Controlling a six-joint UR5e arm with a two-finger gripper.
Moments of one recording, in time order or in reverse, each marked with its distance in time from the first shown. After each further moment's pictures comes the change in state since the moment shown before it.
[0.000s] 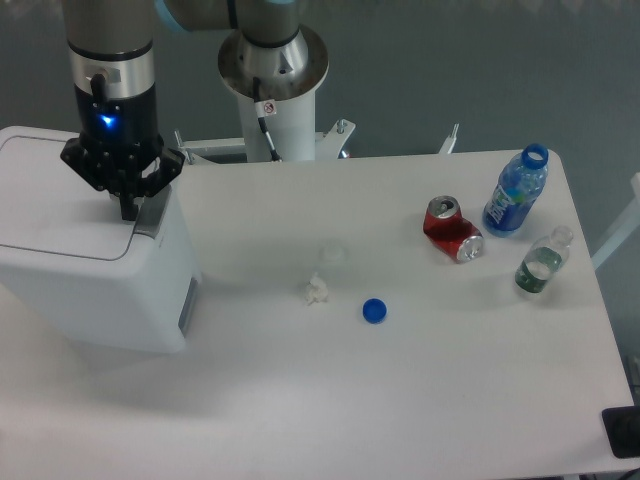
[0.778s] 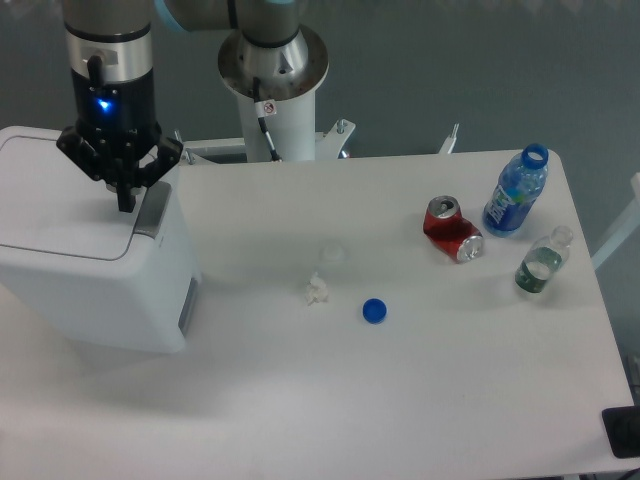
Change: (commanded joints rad) arm 0.067 0.029 0.011 0.000 -0.012 0.000
